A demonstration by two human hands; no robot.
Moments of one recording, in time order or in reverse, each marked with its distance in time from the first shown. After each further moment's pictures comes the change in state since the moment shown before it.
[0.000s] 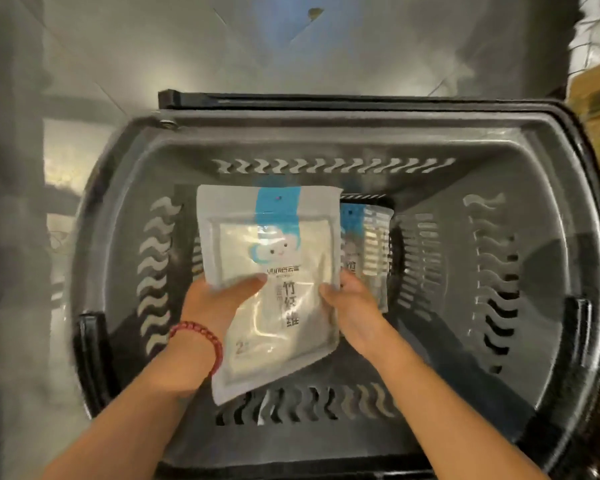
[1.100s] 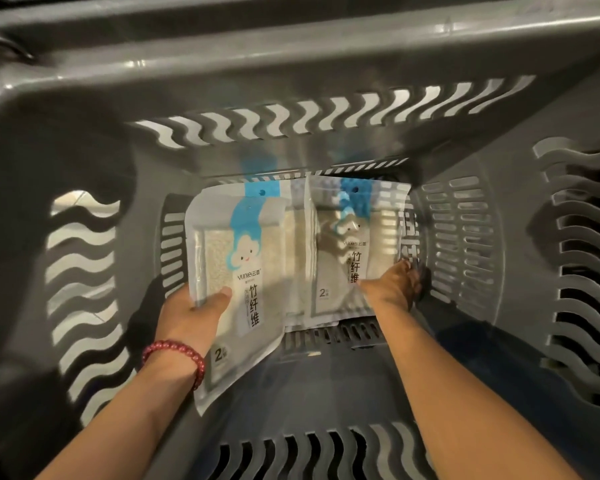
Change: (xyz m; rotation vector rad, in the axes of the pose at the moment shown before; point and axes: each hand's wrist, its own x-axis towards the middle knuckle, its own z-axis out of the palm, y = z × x) left_hand 0.085 -0.061 0.011 0.272 0.050 0.077; right_hand 0.129 0.065 -0.086 -0.880 0.786 0.260
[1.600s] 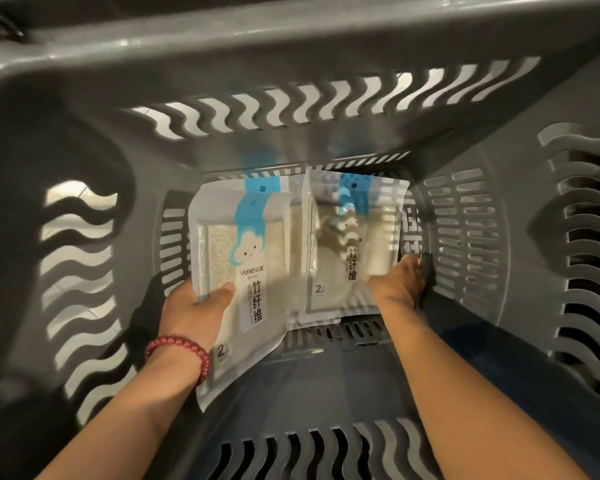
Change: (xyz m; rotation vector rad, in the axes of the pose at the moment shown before) left_hand 0.004 -0.005 0.002 0.002 0.014 0.057; right_hand 0.001 -0.002 -0.001 0.023 0.045 -0.028
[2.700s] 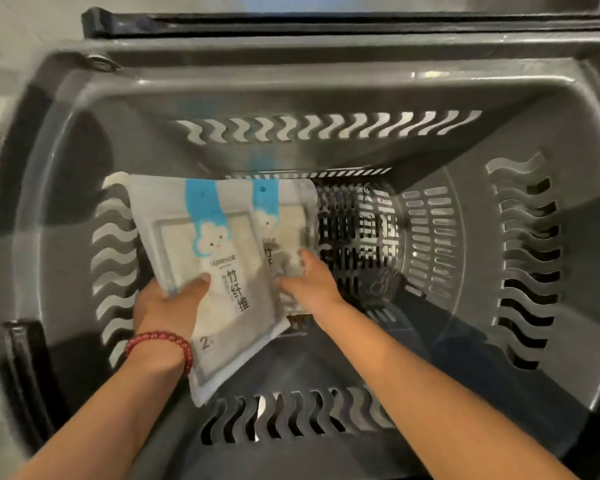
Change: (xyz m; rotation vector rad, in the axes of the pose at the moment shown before) left_hand -0.045 0.024 -0.030 -0.241 0.145 -0.163; right_hand -0.115 -0.055 -0.016 0.143 -0.532 -0.379
